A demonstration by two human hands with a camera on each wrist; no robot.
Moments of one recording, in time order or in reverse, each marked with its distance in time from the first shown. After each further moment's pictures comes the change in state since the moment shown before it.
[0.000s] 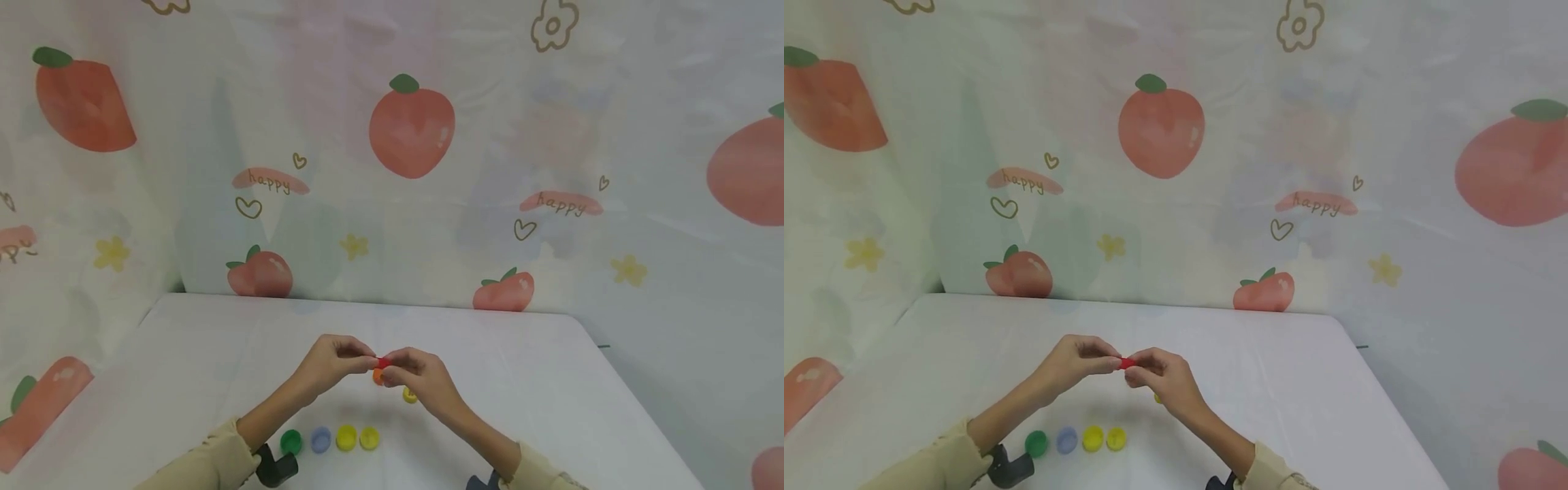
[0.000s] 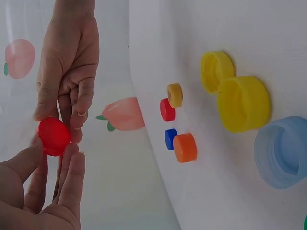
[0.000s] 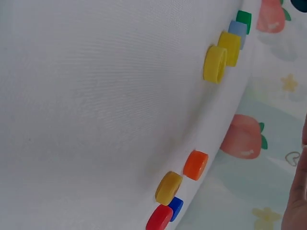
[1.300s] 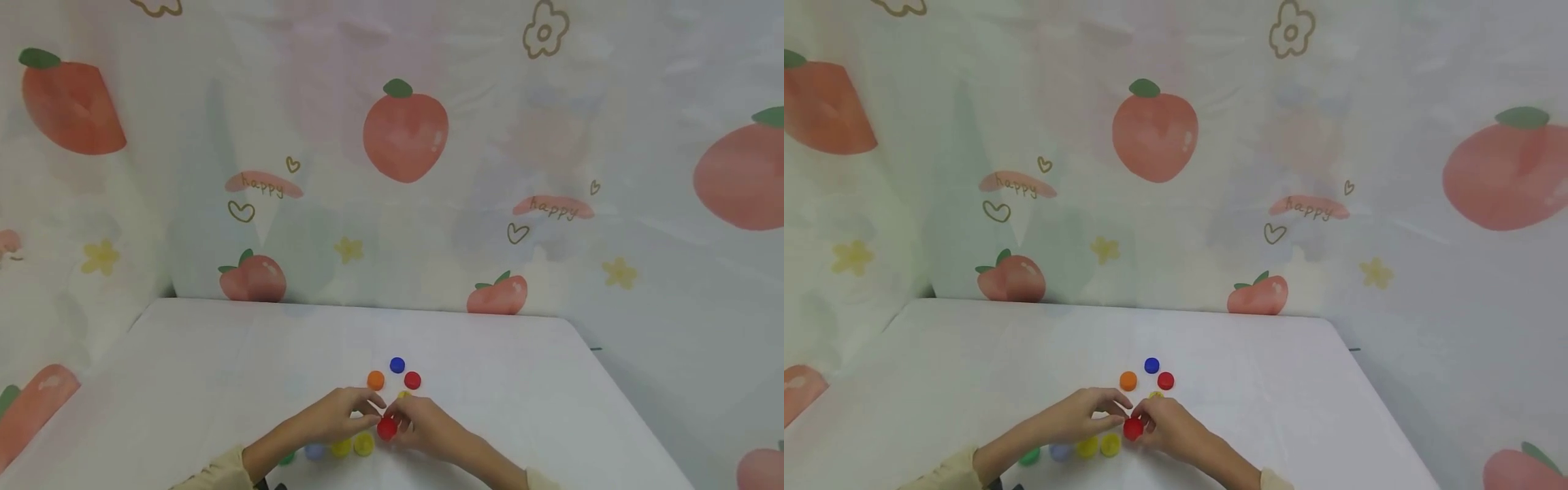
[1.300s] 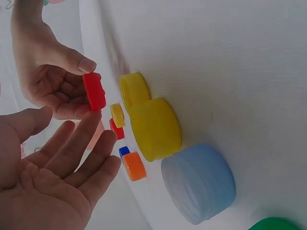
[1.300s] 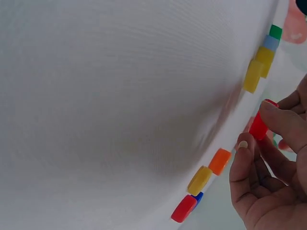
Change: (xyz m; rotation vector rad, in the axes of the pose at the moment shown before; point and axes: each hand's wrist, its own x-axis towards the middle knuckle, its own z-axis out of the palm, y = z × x) left_hand -0.012 -0.031 0.029 0.390 -0.405 0.000; right_hand -0.027 0.019 -0.004 -0.543 -0.336 0.126
